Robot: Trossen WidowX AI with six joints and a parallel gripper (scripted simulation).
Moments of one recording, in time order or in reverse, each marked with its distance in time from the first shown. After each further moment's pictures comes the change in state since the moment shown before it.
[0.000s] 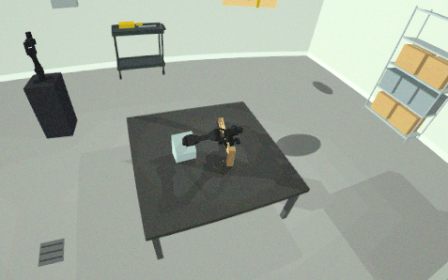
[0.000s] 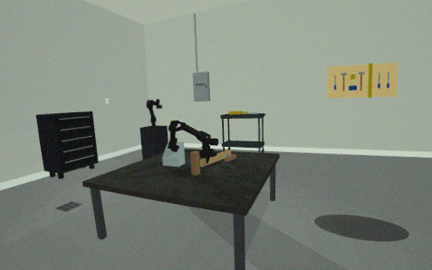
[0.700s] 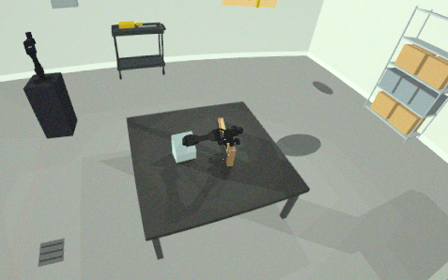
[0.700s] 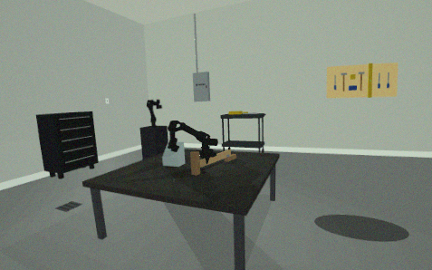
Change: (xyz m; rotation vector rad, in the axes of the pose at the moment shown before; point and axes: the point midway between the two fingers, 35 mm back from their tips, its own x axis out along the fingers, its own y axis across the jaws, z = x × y) arm 0.001 0.001 -0.004 0.001 -0.004 0.001
